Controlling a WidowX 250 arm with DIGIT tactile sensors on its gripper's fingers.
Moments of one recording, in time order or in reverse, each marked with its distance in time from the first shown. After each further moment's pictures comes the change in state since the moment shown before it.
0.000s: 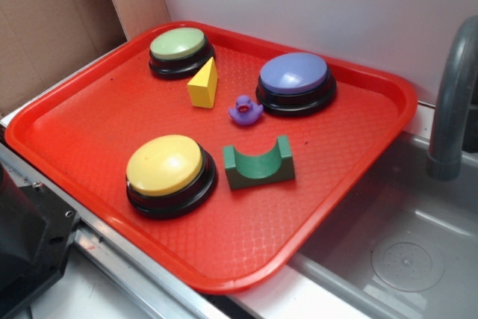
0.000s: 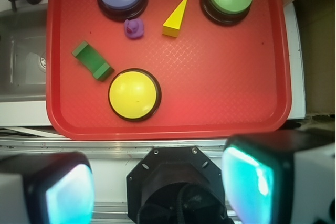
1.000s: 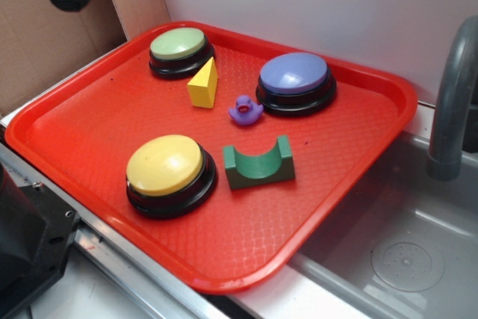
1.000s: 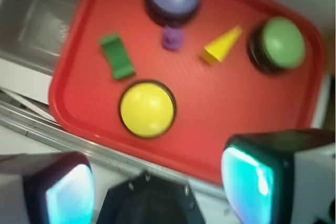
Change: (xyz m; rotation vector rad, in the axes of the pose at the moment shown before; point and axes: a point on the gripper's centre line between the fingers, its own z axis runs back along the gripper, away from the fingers) arm 0.039 -0.032 -0.030 0.011 0.004 -0.434
